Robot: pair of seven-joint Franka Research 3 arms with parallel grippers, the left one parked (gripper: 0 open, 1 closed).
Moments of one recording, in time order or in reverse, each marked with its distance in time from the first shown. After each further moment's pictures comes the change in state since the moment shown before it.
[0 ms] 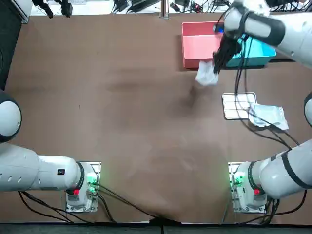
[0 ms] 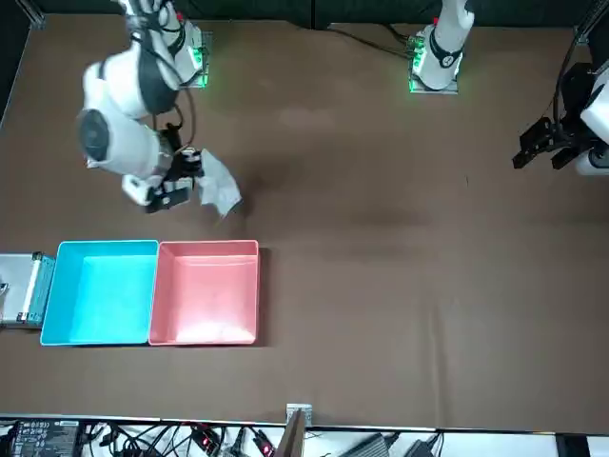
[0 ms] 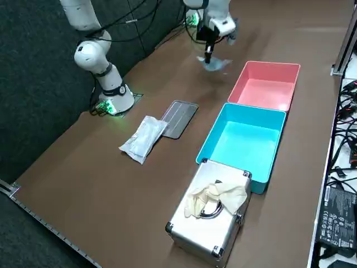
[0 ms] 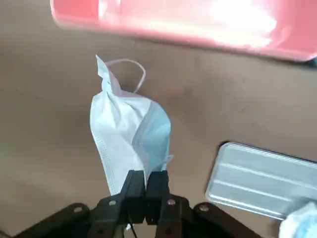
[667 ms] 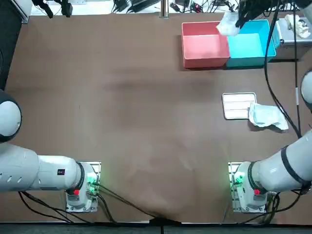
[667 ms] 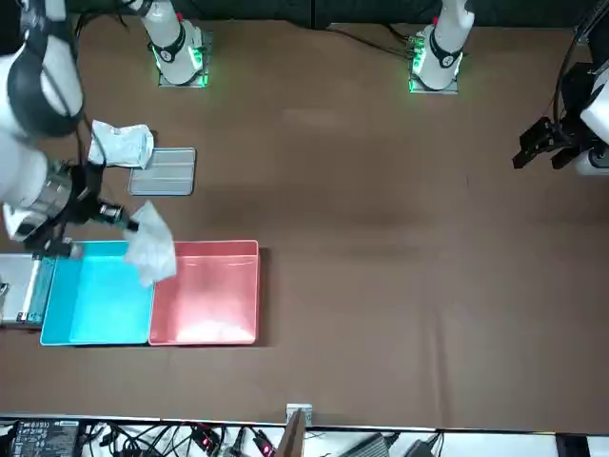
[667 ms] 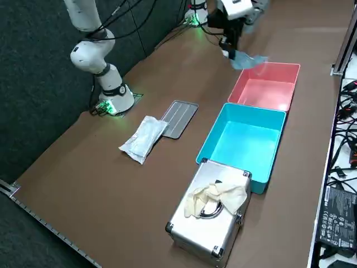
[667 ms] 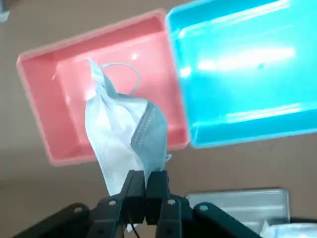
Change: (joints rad) arm -0.268 0.182 -0.007 0.470 -0.001 -0.084 0.182
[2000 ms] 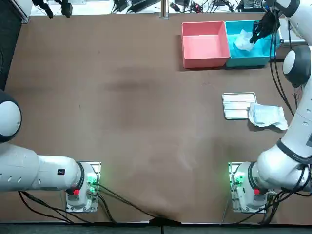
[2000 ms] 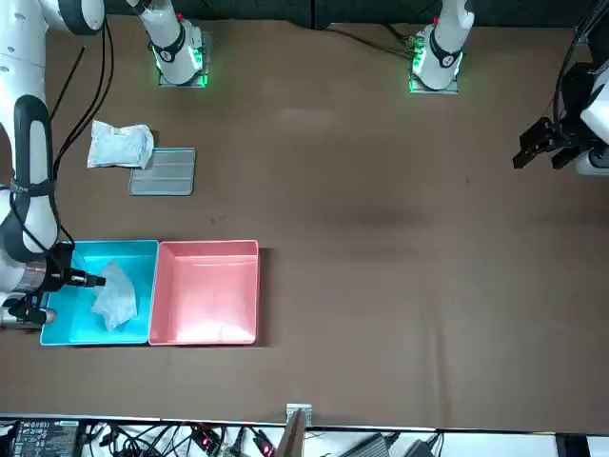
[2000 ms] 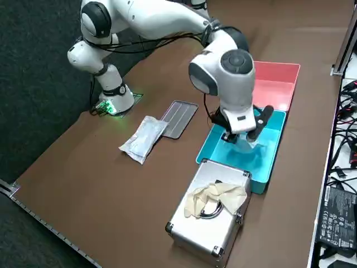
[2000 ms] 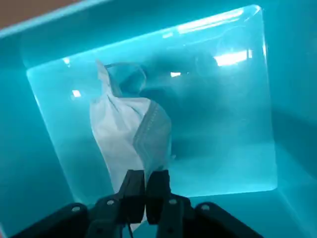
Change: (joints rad) arm -0.269 0.466 -0.002 0.229 0.001 0.130 -0.312
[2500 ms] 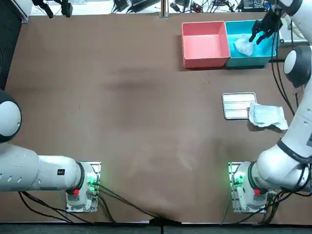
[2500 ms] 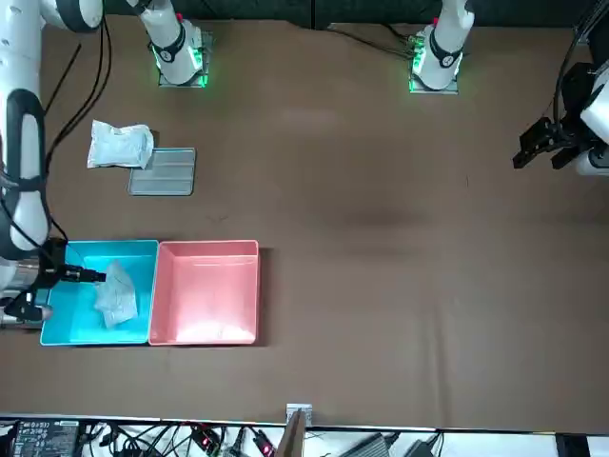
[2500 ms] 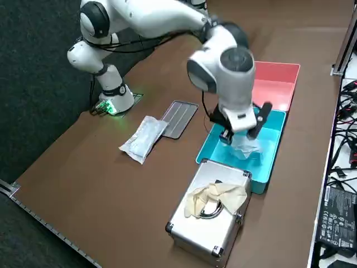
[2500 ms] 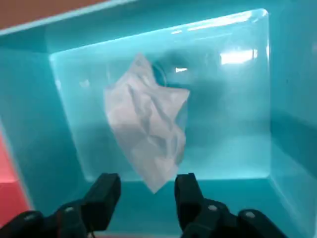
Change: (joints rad) arm -0.007 -0.022 0.002 0.033 0.000 -0.080 -0.045
